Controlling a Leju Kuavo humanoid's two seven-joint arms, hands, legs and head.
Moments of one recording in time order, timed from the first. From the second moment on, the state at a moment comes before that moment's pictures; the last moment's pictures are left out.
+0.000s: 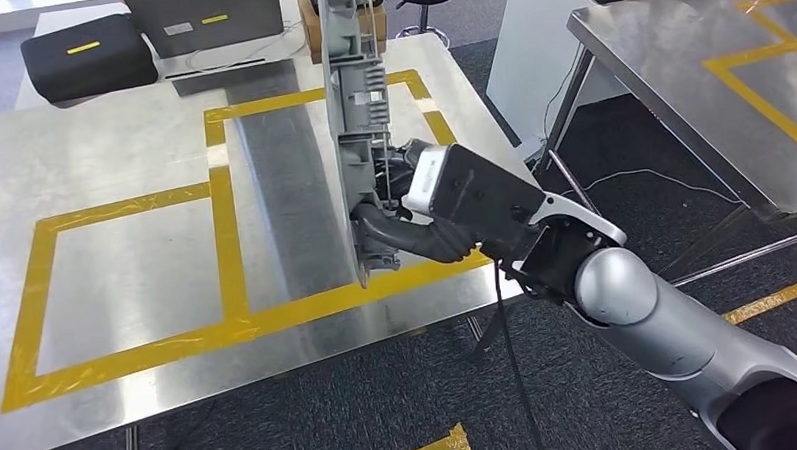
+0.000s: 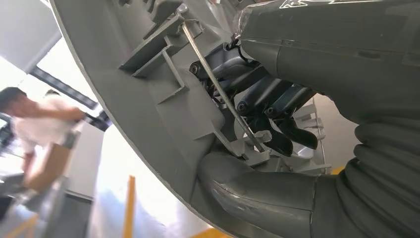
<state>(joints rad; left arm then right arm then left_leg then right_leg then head) -0.14 0.04 -1.08 -0.22 0.79 0.20 0.06 -0.84 -0.44 0.88 -1.88 -0.30 0.08 0.44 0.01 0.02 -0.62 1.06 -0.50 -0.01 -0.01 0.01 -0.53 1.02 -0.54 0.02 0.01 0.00</state>
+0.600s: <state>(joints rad) -0.15 0.04 -1.09 -0.22 0.78 0.20 0.07 -0.93 -0.43 1.11 -1.64 -0.32 0.08 0.45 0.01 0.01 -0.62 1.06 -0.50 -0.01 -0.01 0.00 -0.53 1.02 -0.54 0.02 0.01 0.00</state>
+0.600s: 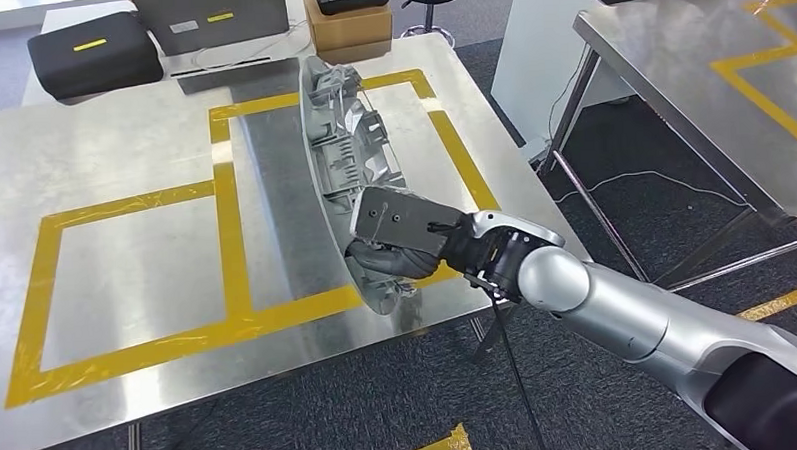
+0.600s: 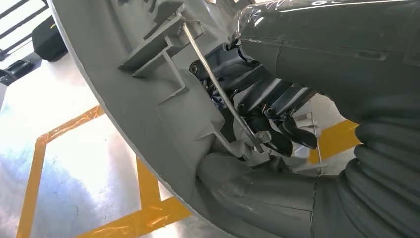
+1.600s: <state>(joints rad) -0.15 0.02 -1.10 -0.22 0.75 0.17 0.08 -1.09 -0.24 1.20 -1.34 -0.20 0.11 0.46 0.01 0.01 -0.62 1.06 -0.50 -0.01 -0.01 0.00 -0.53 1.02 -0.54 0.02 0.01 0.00</state>
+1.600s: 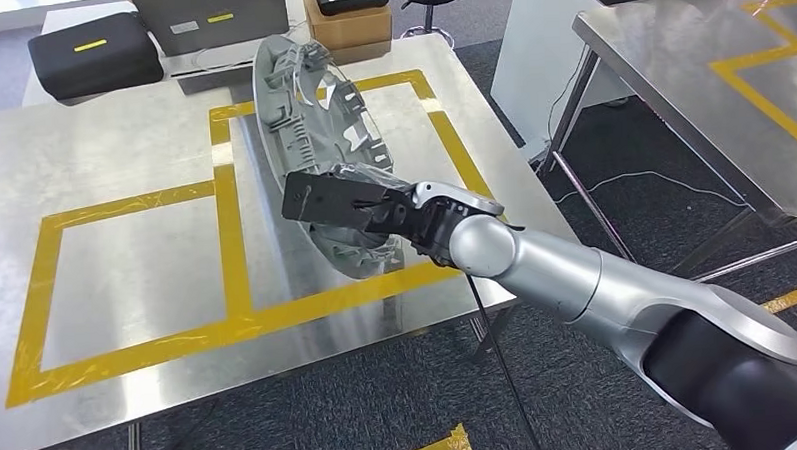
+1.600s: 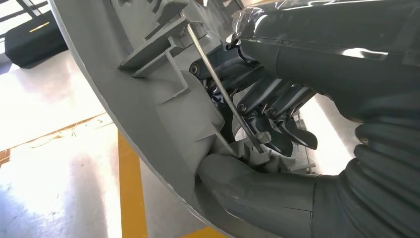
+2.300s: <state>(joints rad) -0.15 0.01 -1.11 -0.22 0.74 0.17 0.09 -1.23 -0.14 1.20 -1.22 -0.15 0.12 0.47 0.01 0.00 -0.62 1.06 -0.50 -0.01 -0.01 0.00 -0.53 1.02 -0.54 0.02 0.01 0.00</state>
